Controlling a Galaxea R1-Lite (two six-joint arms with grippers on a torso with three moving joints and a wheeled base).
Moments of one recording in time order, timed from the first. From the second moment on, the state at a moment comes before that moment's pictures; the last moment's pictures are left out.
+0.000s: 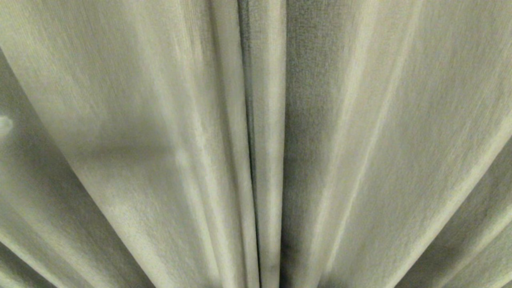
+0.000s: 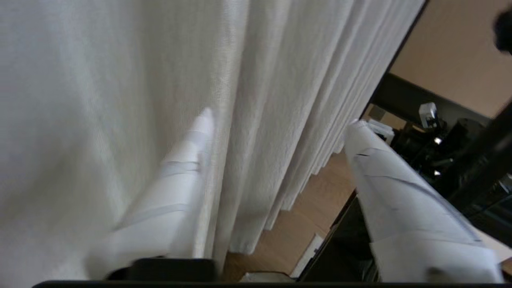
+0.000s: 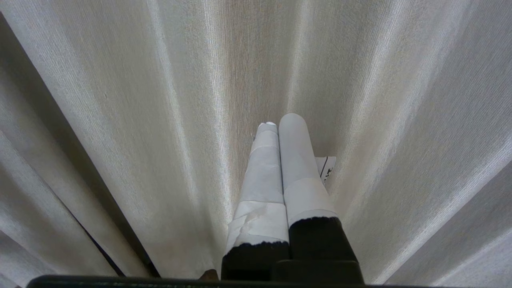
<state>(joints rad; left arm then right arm) -0.07 0.80 -1.05 0.27 -0.88 -0.17 0.00 0.00 0.00 0.00 0.02 -0.04</state>
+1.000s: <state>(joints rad) -0.92 1.25 -1.45 0.29 0.46 -0.08 0.00 0.00 0.00 0.00 0.02 -0.04</state>
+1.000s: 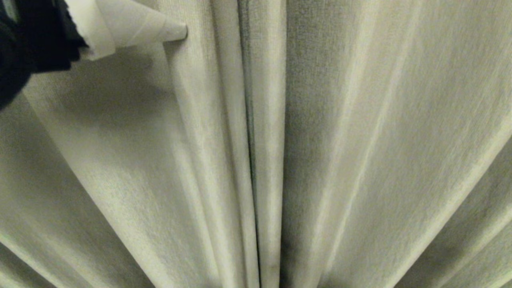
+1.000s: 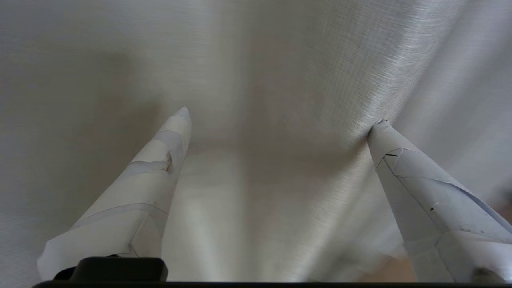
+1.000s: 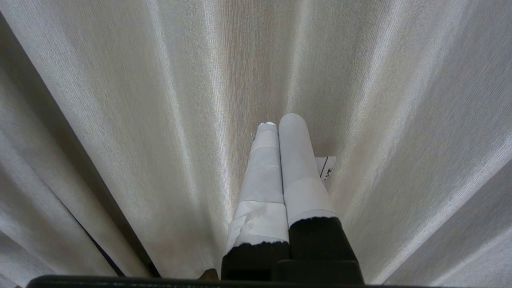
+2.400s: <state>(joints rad) -1.07 1.45 -1.66 0.28 0.80 -0.05 0.00 0.00 0.00 0.00 0.02 -0.04</state>
